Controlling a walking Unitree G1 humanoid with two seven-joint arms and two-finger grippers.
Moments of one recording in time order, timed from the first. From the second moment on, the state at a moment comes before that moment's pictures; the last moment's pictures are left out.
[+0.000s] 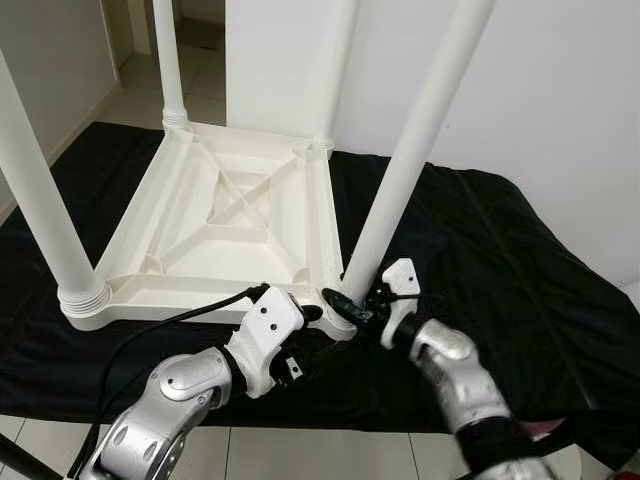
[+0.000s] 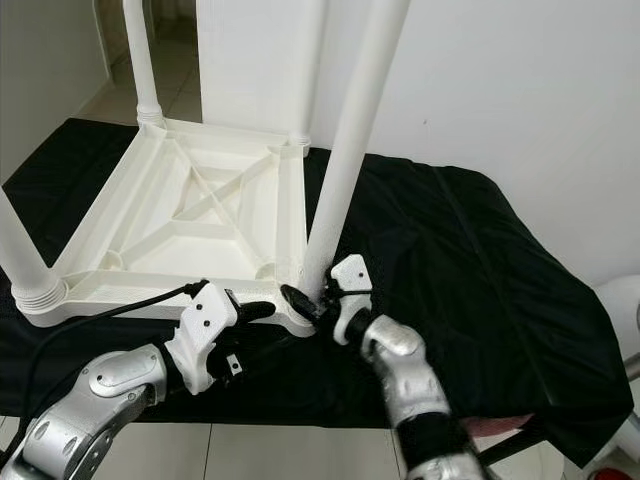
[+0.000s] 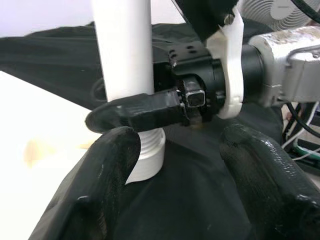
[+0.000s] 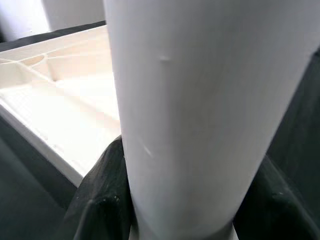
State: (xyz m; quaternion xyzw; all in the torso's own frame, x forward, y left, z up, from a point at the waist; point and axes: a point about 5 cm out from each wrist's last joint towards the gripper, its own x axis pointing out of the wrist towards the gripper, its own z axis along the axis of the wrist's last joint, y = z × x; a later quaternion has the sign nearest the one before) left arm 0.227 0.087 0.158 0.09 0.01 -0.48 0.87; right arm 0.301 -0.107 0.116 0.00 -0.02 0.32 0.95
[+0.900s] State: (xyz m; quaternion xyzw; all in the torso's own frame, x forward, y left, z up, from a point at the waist) left arm 0.230 0.091 0.141 0.11 0.02 -0.46 0.88; right arm 0.285 -0.099 0.131 0.03 -0.03 0.12 0.99
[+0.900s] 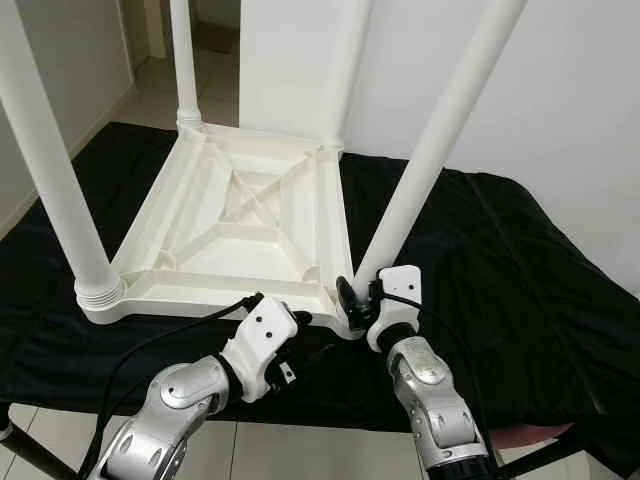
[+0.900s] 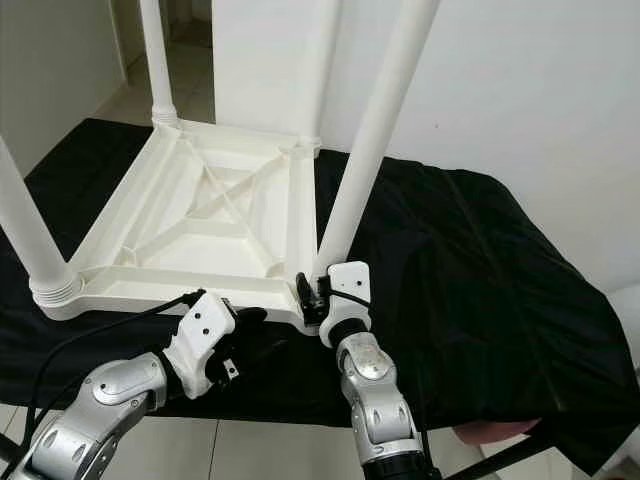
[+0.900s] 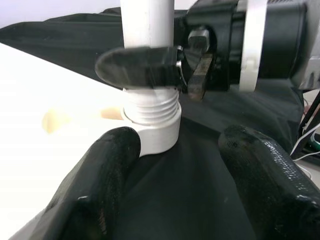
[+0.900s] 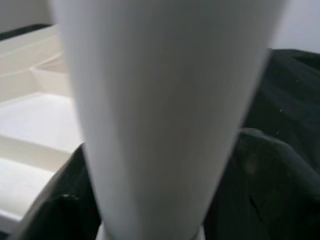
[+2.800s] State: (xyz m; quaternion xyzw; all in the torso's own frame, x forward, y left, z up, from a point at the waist) left arm 0.230 0.093 0.149 0.12 0.01 -0.47 0.88; right arm 0.314 -0.119 0.119 -0.03 0.00 0.43 0.90
